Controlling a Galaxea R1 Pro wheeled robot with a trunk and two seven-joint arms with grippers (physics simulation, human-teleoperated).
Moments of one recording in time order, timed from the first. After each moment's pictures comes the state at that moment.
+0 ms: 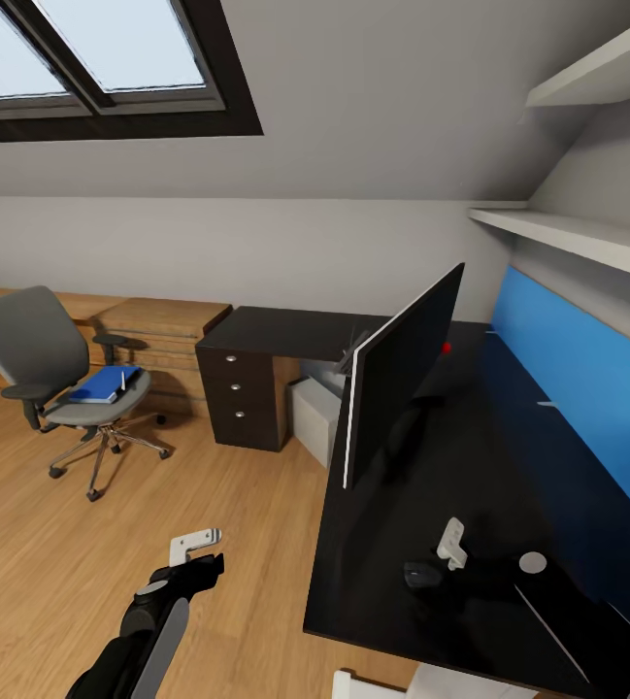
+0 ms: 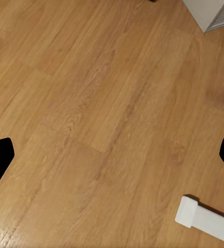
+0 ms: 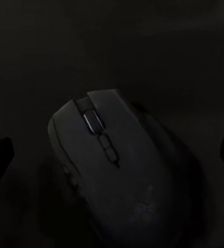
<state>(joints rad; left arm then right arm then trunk) -0.25 -0.03 -0.08 -1.24 0.30 0.55 0.36 -0.45 -0.37 0.33 -0.94 0.11 0.19 0.80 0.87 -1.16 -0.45</state>
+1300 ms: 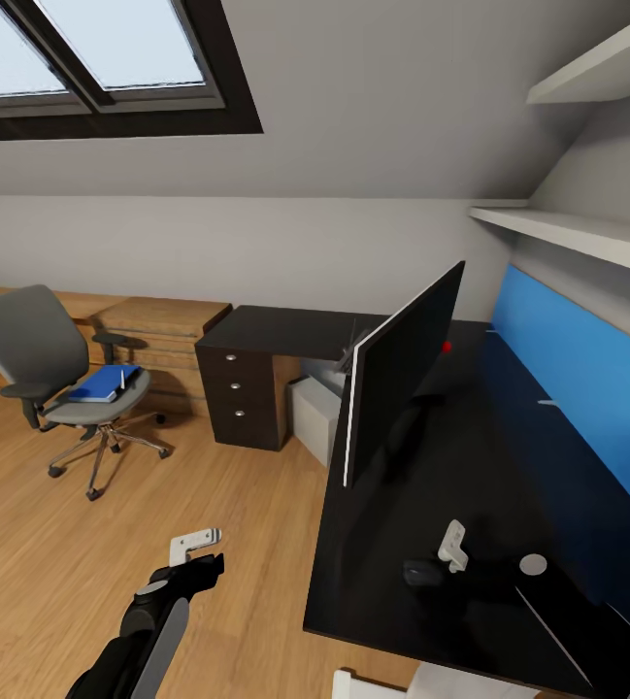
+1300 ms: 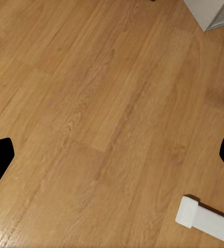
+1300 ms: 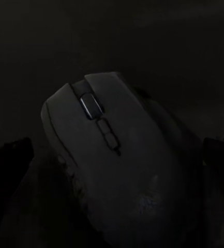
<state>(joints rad) -0.25 -0.03 -0.08 -1.24 0.30 0.55 0.36 -0.45 -0.37 0.33 -0.92 0.11 0.19 0.81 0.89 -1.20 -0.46</state>
